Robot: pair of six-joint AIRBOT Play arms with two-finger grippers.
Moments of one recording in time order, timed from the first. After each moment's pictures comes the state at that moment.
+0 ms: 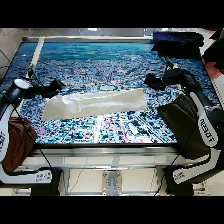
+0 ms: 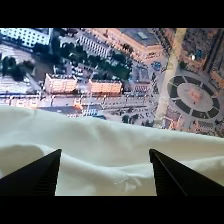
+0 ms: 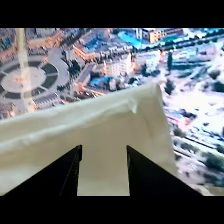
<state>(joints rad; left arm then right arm) 0.18 -1.44 1.14 0.86 -0.77 -1.36 -0.02 -1.64 1.44 2.10 -0.93 -1.58</state>
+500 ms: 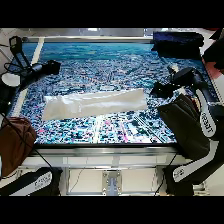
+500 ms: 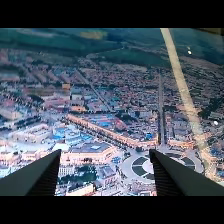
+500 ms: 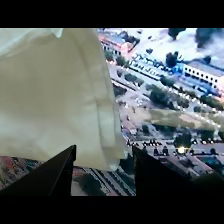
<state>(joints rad) 0.05 -1.18 1.14 0.84 -0.49 -1.02 -0.14 -1.77 1.51 2.12 -1.26 -1.69</state>
